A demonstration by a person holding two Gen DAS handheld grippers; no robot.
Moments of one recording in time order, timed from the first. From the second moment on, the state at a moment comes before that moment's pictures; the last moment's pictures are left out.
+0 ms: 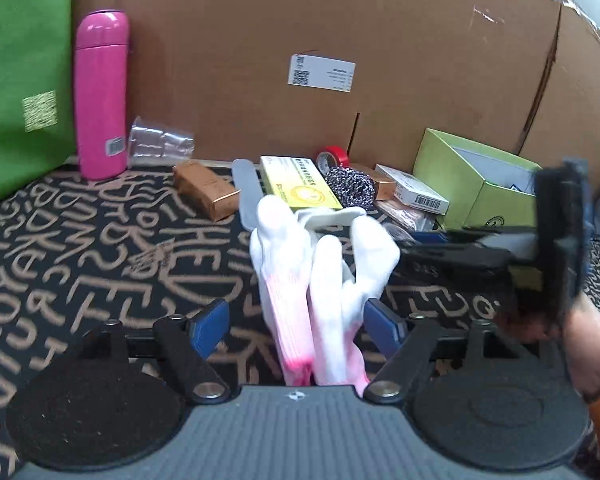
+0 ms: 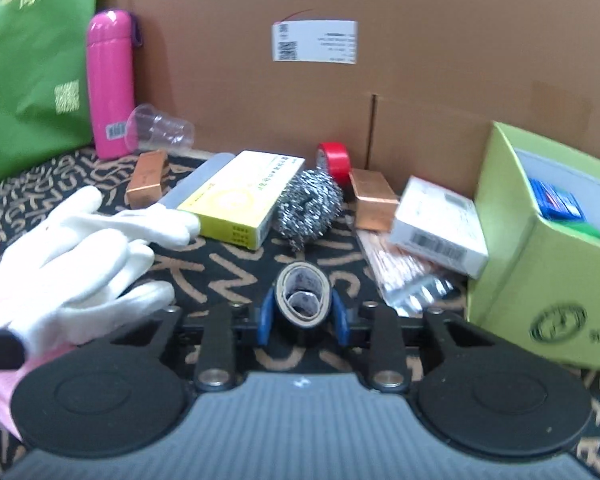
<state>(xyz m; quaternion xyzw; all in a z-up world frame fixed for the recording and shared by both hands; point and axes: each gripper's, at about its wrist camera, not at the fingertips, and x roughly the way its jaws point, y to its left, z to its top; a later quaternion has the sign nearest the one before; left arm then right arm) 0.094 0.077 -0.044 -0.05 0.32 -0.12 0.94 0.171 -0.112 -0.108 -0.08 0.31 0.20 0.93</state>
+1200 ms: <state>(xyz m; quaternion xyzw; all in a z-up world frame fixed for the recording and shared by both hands) 0.110 -0.003 -0.035 0.03 0.33 -0.21 0.92 0.059 -0.189 -0.086 -0.03 0.29 0.18 0.94</state>
